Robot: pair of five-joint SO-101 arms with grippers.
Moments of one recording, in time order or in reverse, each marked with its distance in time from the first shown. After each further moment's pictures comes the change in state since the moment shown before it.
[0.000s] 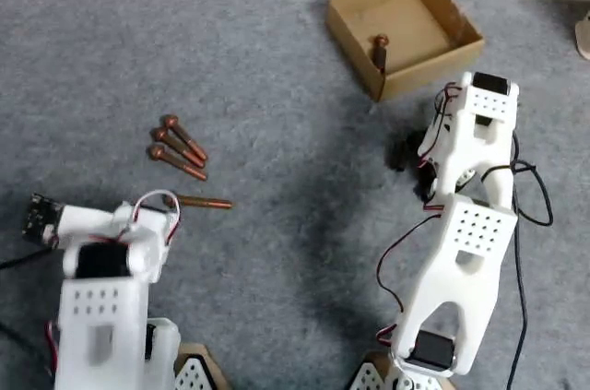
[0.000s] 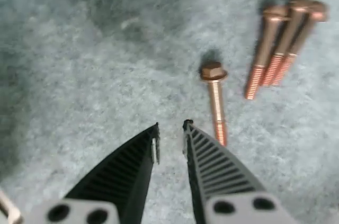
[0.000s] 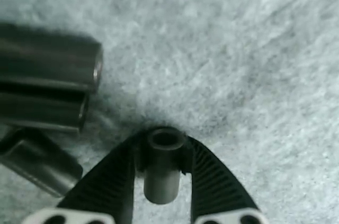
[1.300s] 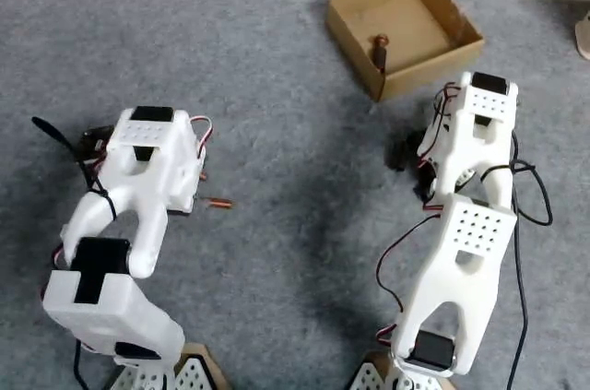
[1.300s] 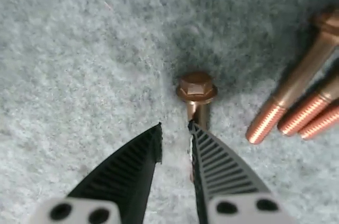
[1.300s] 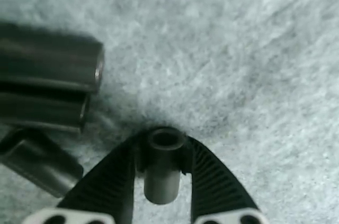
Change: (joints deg) left arm 5.5 65.6 -43.8 3.8 13.1; right arm -0.1 0.0 0.0 -0.1 0.0
